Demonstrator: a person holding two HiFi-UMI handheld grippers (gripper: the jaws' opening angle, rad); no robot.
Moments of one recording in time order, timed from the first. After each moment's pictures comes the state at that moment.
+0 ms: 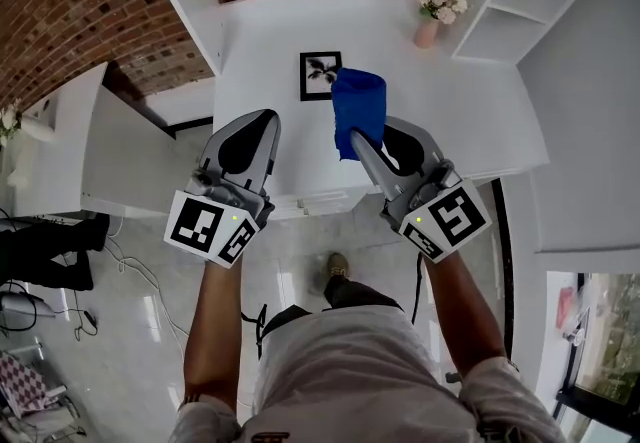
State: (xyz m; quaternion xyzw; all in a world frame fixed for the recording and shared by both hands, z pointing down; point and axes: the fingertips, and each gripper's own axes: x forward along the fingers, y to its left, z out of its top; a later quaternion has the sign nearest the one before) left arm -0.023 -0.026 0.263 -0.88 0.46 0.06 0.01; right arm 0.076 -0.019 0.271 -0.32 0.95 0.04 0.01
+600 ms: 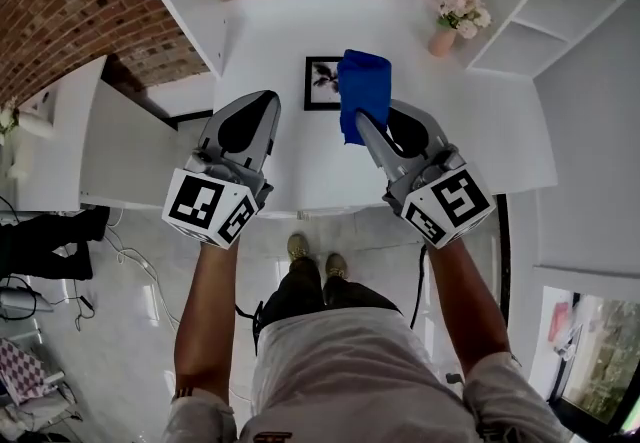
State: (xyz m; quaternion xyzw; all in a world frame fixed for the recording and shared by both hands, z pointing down) left arm -0.038 -0.110 0.281 -0.87 0.49 0.03 0.00; right arm 0.070 -0.106 0.285 -0.32 0.95 0.01 -0.01
